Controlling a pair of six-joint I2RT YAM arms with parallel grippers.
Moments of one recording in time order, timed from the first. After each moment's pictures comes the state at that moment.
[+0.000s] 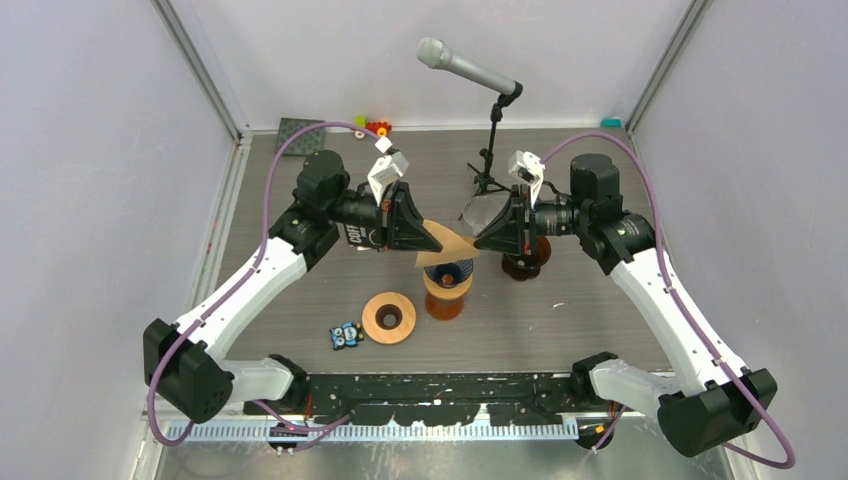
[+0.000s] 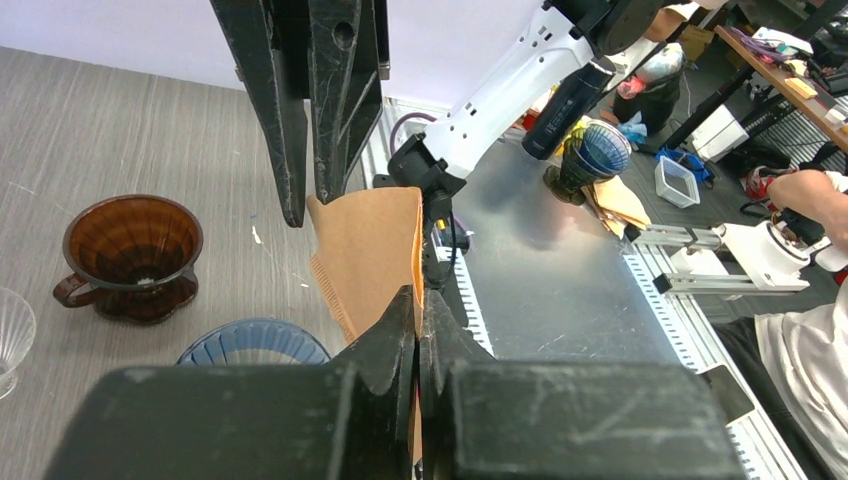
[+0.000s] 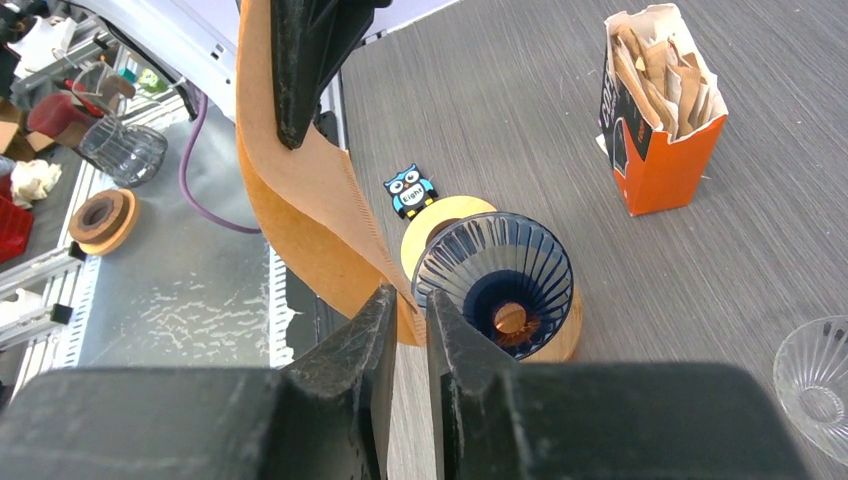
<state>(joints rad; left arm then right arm) -0.55 1.26 1.13 0.12 1.25 -0.32 0.32 1.09 1.13 -0.47 -1.10 -0.07</state>
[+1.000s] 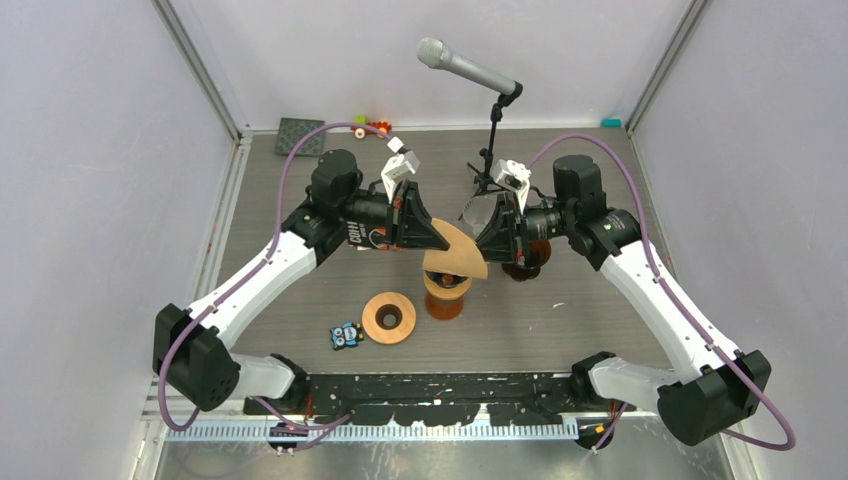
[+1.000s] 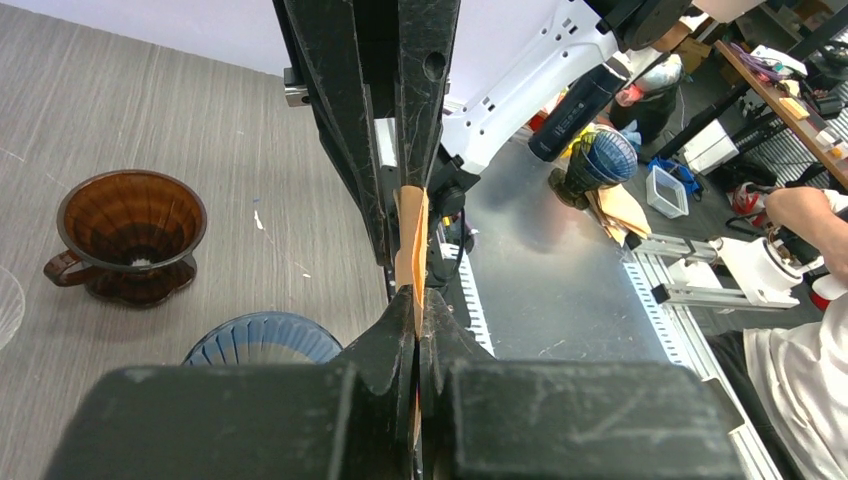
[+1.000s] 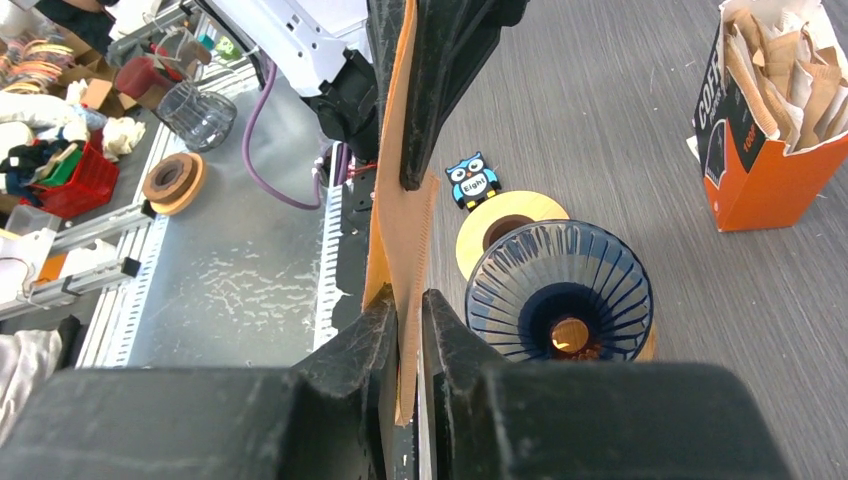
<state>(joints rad) -0.57 1.32 1.13 0.12 1.22 -0.33 0.38 1.14 1.13 -0.49 -1.20 -0.10</state>
